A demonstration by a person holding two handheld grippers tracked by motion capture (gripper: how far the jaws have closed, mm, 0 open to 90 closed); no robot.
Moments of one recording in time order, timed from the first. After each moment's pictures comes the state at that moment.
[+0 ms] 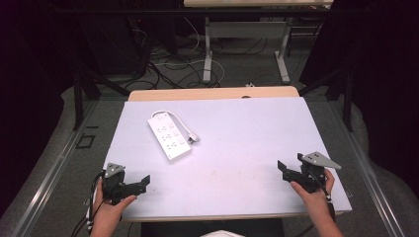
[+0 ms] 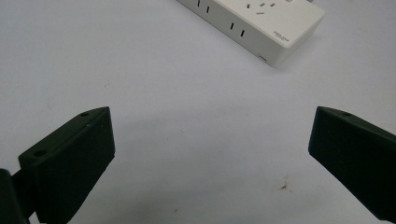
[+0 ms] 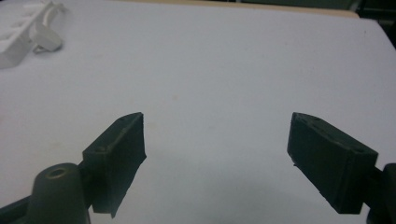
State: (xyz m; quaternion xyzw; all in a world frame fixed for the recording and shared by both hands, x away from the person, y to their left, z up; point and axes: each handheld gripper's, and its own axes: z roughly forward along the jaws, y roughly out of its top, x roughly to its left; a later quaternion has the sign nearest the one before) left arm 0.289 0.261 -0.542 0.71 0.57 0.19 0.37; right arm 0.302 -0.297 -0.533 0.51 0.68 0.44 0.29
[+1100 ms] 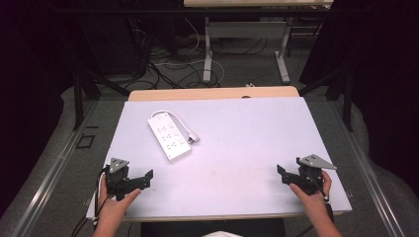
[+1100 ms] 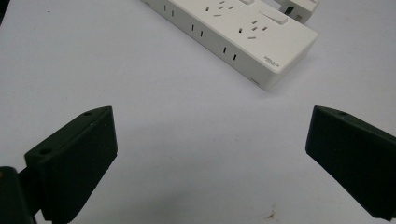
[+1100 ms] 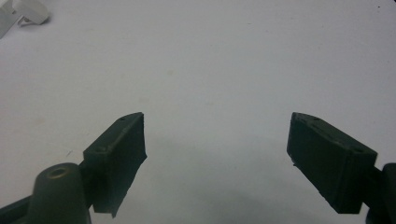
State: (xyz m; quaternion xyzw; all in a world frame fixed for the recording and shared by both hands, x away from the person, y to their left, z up) left arm 0.297 0.246 -0.529 0.71 0.56 0.21 0.37; right arm 0.306 -0.298 -0.550 0.51 0.70 0.42 0.28
